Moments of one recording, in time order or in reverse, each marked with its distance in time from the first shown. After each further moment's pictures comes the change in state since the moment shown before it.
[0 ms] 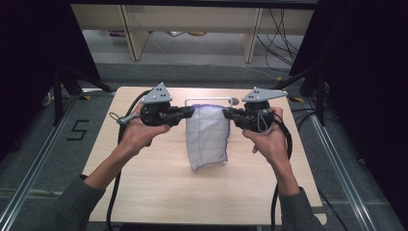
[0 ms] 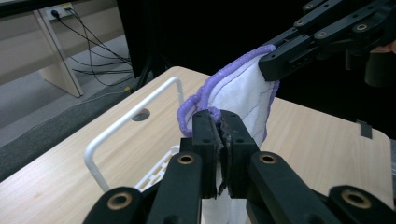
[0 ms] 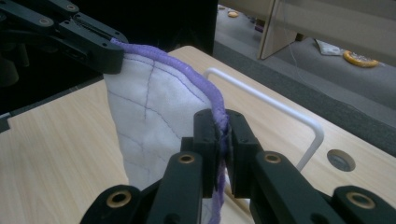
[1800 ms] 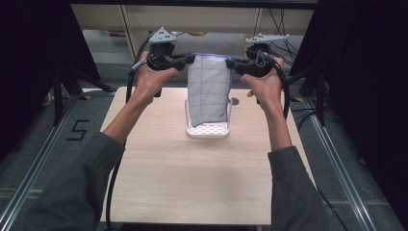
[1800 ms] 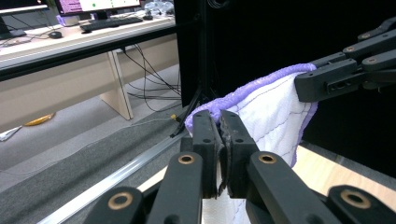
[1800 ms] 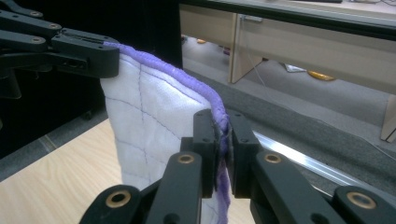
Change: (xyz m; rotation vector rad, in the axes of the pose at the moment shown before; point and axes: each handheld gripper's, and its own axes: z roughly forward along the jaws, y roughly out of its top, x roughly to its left) left arm 0.078 0.087 0.037 -0.109 0.182 -0.056; right arm -0.071 0.094 0.029 -0.086 -0.097 0.084
